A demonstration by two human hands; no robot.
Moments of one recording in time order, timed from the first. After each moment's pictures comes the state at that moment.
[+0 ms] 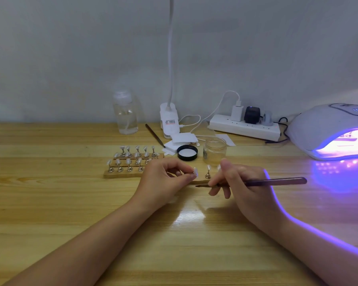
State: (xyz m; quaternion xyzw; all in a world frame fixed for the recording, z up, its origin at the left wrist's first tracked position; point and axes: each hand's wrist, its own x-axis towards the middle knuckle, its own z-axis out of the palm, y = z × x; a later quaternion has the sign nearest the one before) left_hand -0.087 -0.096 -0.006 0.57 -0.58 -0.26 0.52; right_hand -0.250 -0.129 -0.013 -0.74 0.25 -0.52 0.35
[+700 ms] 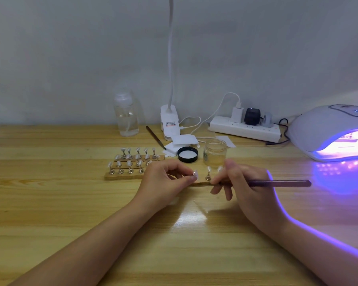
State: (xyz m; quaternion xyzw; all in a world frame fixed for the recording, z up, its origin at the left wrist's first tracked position) left_hand -0.087 -0.096 -0.007 0.57 -0.59 -0.24 0.51; right_hand -0.252 -0.127 -0.011 -0.71 0.26 -0.53 0.38
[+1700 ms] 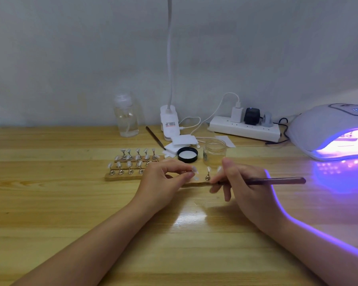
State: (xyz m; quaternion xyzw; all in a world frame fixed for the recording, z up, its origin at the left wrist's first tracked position) left_hand -0.086 -0.097 -0.008 0.55 -0.60 -0.23 0.54; right_hand -0.251 -0.128 -0.011 -0.72 0.27 -0.52 0.37
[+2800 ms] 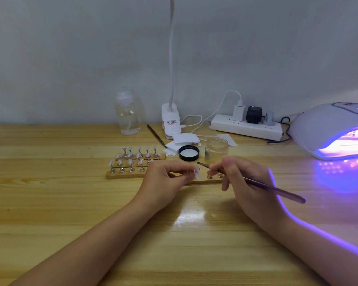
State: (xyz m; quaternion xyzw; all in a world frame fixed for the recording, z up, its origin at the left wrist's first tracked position) left_hand -0.087 -0.098 -0.009 0.54 -0.60 -0.25 0.54; right_hand -0.251 -0.131 -0.012 -0.74 0.26 -0.53 0.31
